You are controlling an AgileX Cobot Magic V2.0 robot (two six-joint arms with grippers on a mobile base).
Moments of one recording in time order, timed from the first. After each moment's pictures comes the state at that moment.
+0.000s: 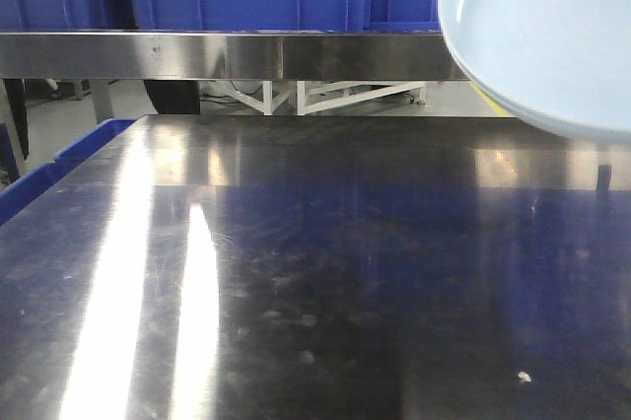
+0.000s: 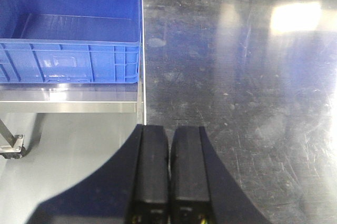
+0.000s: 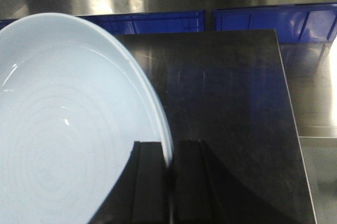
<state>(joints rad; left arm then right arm) -0.28 0.83 -0.40 0.24 0.16 -0.39 0.10 0.65 -0.60 -0.03 0.44 0.23</state>
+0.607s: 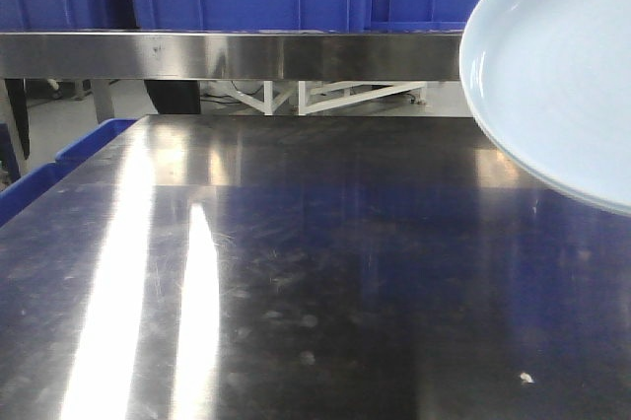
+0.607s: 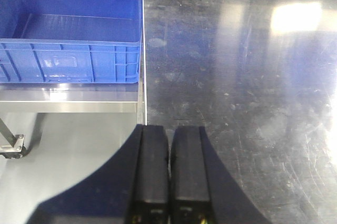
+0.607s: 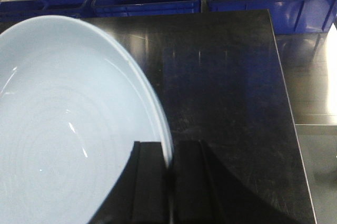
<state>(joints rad) -0.28 0.83 -0.40 0.24 0.16 -0.39 0.09 0.58 -0.51 -0.03 0.44 0.23</state>
